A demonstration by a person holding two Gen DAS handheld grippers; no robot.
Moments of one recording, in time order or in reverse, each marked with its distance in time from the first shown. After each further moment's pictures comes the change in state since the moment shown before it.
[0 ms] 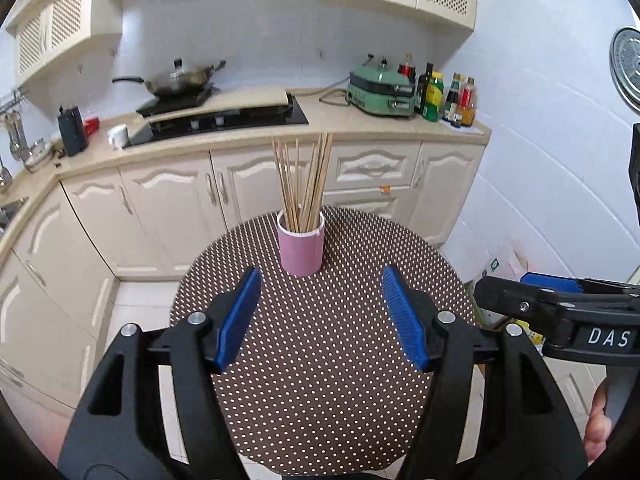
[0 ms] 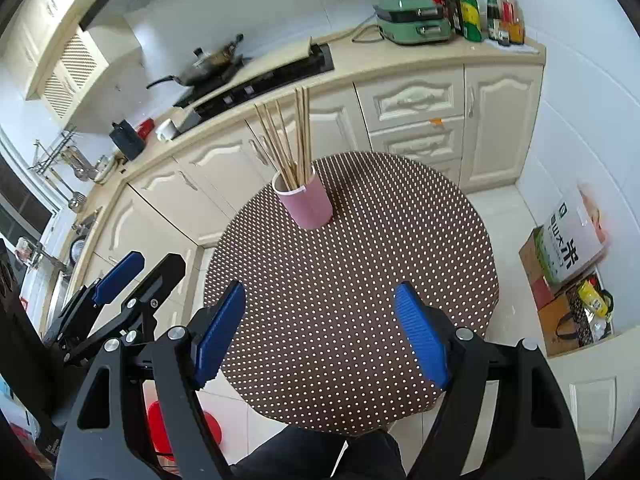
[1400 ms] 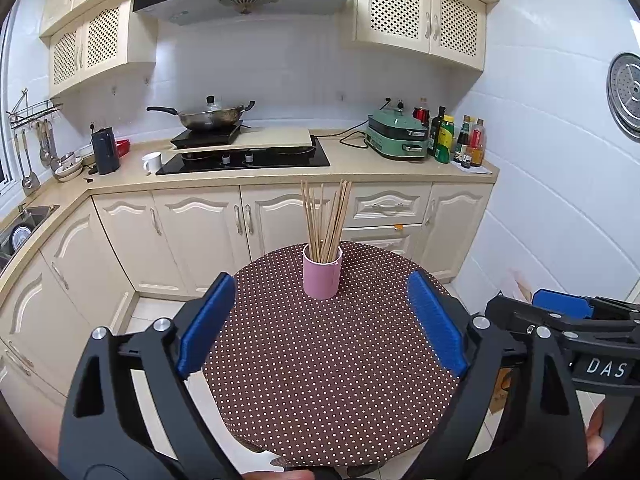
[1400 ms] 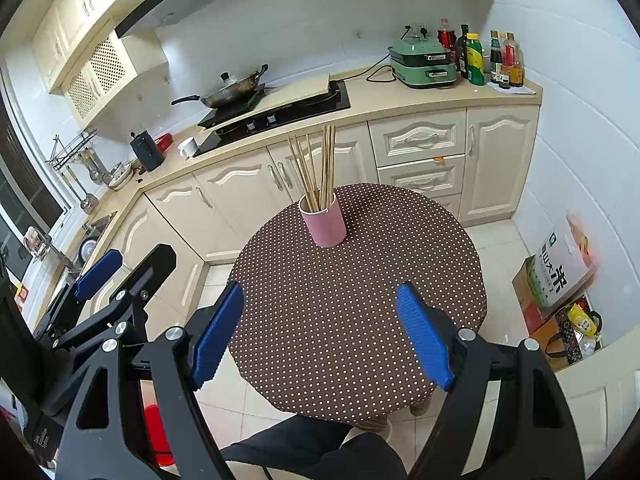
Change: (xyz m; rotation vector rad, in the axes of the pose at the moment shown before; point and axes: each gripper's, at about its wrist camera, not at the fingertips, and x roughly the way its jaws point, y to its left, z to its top) left arm -0.081 0.013 0.001 -0.032 -0.131 0.056; right arm -0.059 0.025 -0.025 -0.055 -0.102 -0.002
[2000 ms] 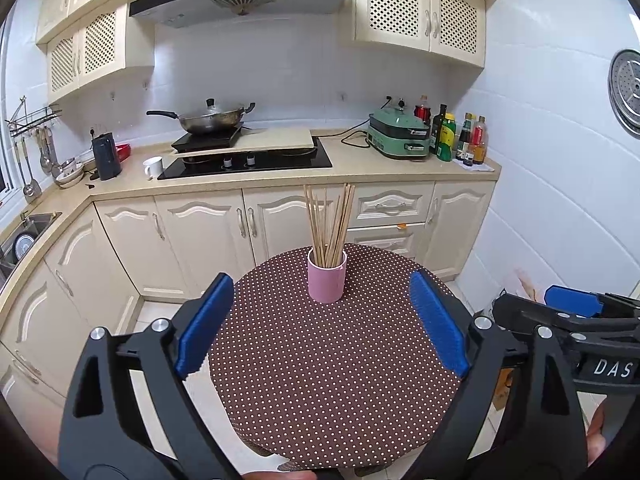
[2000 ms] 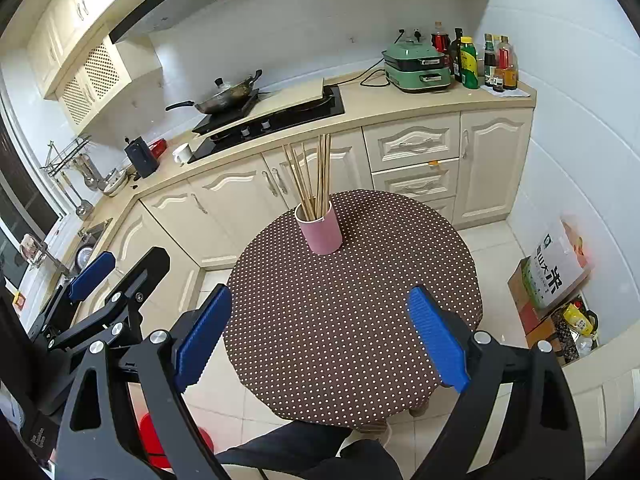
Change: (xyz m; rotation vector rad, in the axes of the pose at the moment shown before) left arm 0.002 0.003 0.008 0.016 0.010 0.004; right arm 0.000 0.003 0.004 0.004 -0.017 -0.032
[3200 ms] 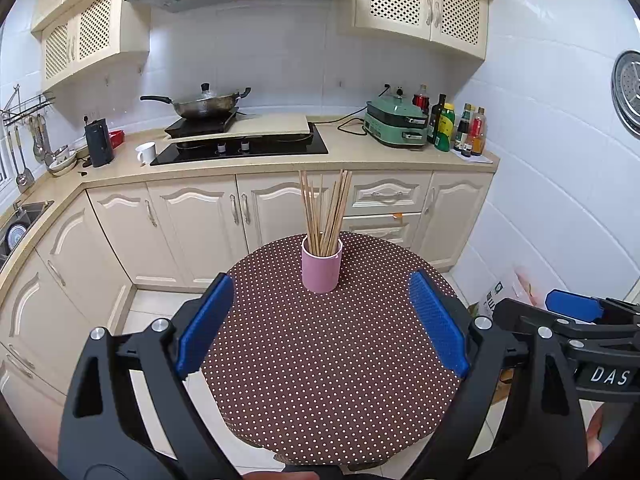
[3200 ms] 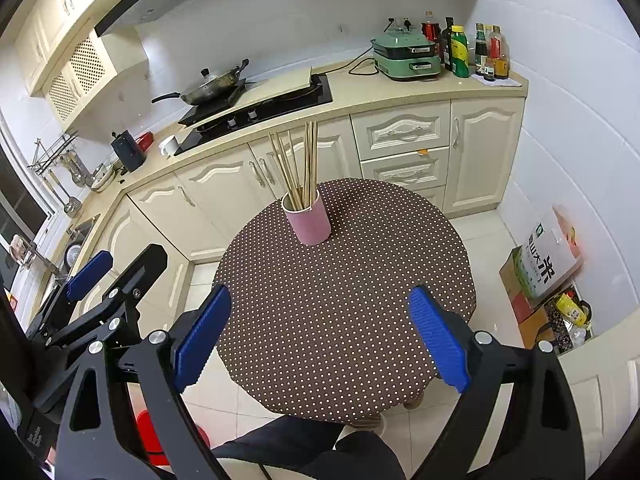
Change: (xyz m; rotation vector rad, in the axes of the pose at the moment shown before) left arm 0.020 0.002 -0.001 -0.014 0.048 -0.018; right arm 0.013 -0.007 0.002 0.017 0.043 -0.038
